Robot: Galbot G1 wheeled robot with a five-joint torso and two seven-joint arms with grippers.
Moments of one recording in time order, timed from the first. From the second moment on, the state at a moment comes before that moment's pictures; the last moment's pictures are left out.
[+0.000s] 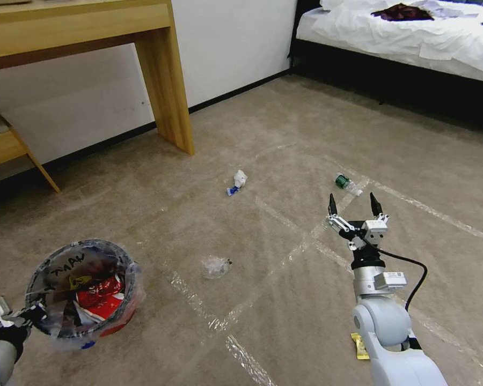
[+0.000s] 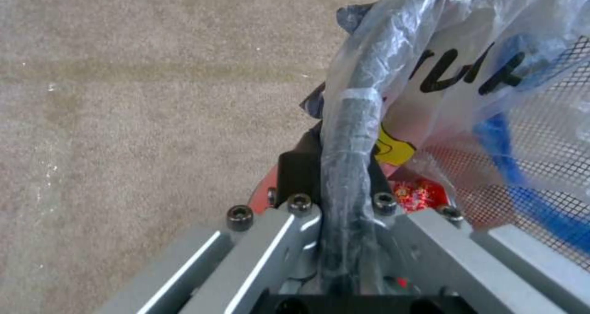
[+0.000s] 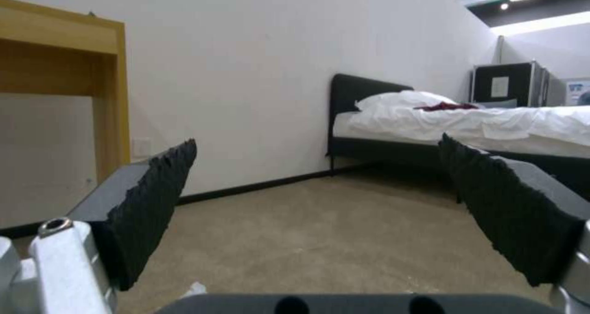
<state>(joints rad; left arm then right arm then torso) 1.65 -1.36 -1.19 -2.17 -0.89 0.65 -0.23 -1.28 1.32 0.53 1.89 0.19 0.31 0.08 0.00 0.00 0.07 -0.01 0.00</state>
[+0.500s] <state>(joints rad) 1.66 -1.36 -1.18 -2.17 -0.89 0.64 -0.23 -1.29 1.32 0.53 1.89 0.19 0.31 0.08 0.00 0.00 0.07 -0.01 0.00</state>
